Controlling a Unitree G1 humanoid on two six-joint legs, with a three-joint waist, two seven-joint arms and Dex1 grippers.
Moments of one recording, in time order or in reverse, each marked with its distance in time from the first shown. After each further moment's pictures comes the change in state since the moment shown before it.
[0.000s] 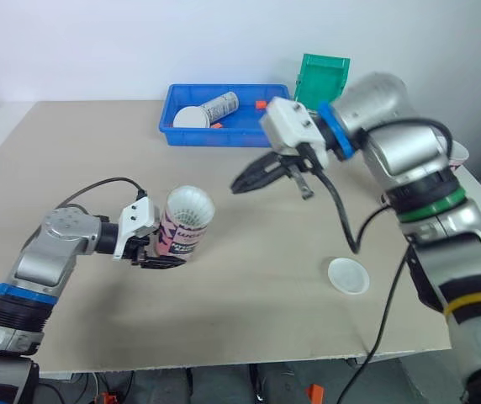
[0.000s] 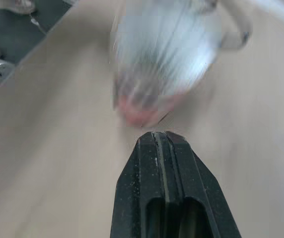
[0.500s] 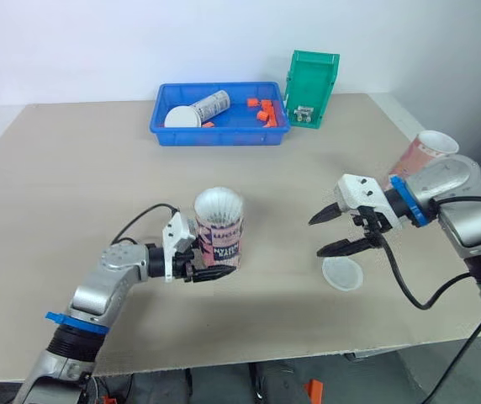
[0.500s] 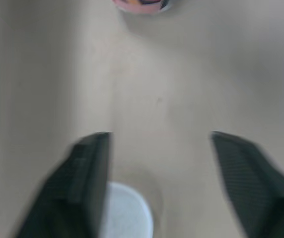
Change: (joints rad) left arm 0.158 -0.256 -0.097 0.046 0.016 -0.070 0.190; right arm 0.328 -0.293 -0.076 -0.154 -0.114 0.090 -0.008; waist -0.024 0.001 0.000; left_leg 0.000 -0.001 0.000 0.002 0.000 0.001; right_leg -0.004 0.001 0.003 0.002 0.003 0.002
